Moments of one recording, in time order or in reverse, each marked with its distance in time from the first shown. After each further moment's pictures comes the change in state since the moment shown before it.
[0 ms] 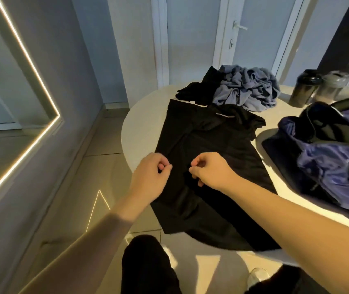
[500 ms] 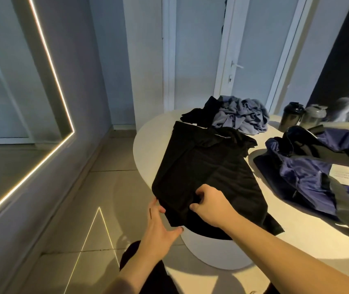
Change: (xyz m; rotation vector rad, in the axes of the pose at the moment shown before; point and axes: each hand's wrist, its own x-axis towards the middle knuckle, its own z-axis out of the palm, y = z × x) left_hand -0.141 -0.023 0.043 -0.305 -0.068 -0.221; right_hand -0.095 0.007 0.025 -0.368 0.034 -0.030
